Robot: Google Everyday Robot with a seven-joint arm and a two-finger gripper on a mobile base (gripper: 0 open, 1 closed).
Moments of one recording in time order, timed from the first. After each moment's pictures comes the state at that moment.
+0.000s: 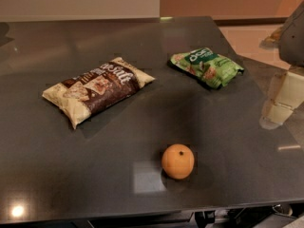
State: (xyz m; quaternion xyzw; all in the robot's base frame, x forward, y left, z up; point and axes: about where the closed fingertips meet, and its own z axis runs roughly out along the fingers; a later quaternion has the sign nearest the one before) arm 0.438 -0.217 0.976 -0.60 0.78 -0.03 0.16
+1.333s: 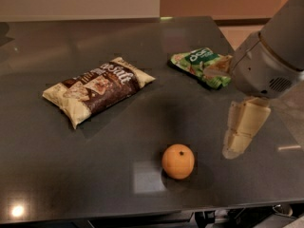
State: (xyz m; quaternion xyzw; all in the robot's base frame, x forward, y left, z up) arm 0.406 -0.126 0.939 -0.70 0.68 0.09 0.18
